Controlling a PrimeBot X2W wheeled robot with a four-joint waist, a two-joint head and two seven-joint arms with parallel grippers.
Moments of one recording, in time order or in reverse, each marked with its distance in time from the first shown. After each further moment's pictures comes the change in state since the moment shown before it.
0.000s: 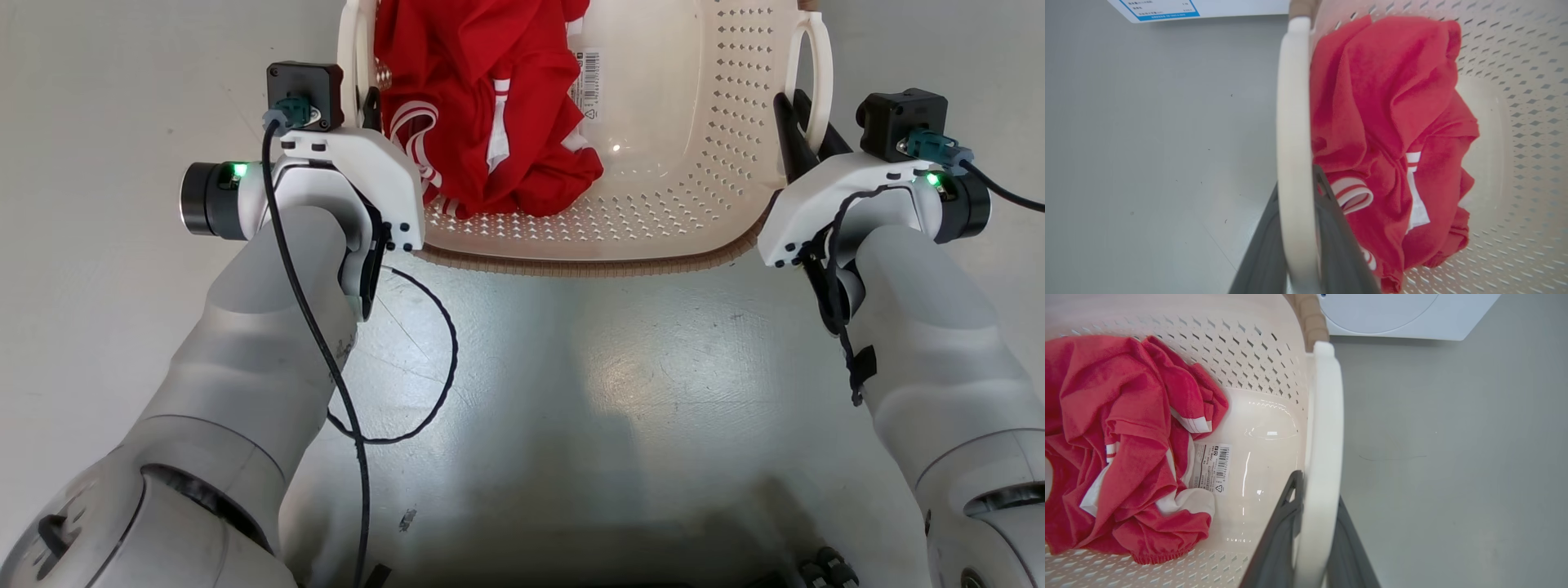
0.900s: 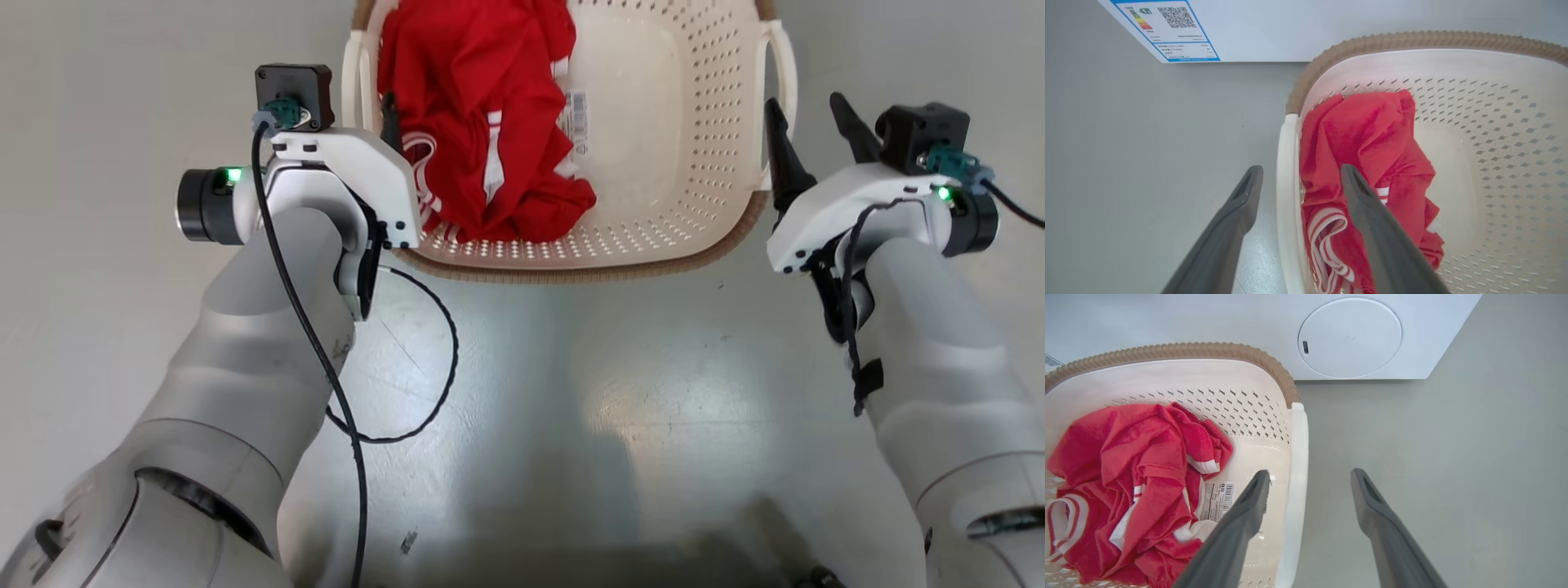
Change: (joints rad) left arm 0.007 0.000 0.023 -0.005 -0.009 0.006 0.000; right arm 0.055 -0.005 -0.048 -0.081 0.015 0.000 0.000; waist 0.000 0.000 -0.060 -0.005
